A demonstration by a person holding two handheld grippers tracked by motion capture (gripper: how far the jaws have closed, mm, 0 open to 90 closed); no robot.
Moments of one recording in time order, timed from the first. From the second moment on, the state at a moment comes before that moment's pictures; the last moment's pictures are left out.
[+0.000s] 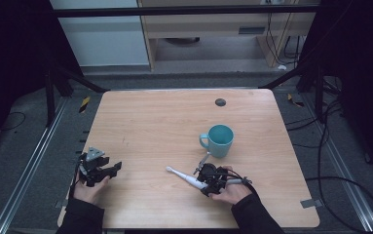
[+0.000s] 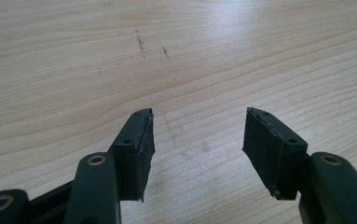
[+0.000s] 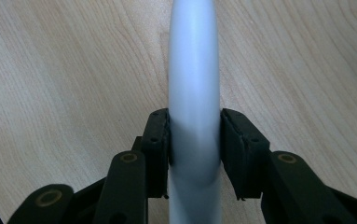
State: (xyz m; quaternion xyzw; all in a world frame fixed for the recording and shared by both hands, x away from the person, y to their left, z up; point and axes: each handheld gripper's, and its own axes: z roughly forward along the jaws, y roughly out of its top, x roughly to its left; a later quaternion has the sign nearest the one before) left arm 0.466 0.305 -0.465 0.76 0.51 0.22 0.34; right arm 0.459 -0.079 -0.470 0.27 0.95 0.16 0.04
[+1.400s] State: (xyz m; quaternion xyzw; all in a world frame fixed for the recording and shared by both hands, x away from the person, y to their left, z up) left arm 0.466 0.295 -0.471 0.77 0.50 0.22 0.34; right arm 0.459 -0.108 -0.400 0.35 0.81 0.45 0.14
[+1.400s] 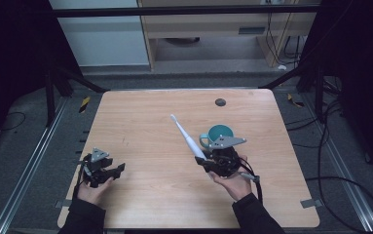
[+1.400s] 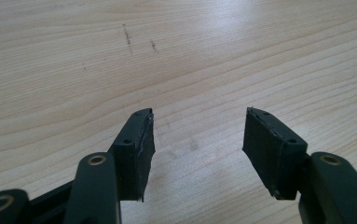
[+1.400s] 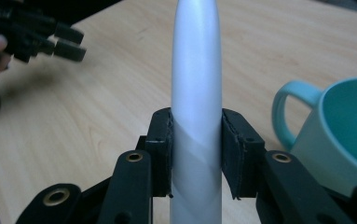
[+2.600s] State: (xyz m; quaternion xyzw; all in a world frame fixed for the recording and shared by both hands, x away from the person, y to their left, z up) left arm 0.467 0.293 -0.473 0.77 0.50 0.22 0.34; right arm 0.532 -0.128 -0.381 0.47 0.65 0.52 0.27
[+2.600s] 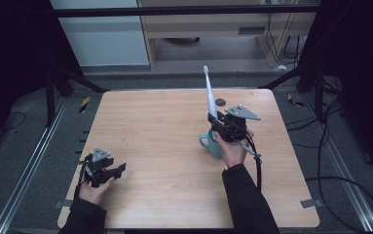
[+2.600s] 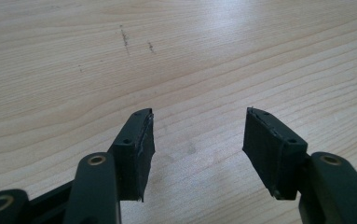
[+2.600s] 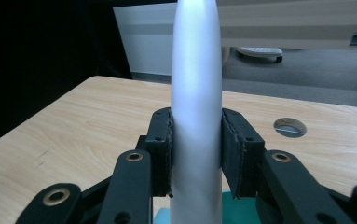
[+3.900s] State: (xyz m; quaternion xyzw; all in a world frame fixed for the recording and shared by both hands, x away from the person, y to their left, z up) left arm 0.467 0.293 -0.472 0.77 0.50 0.22 0.34; right arm 0.547 -0.129 -0.424 0.50 0.68 0.45 0.28
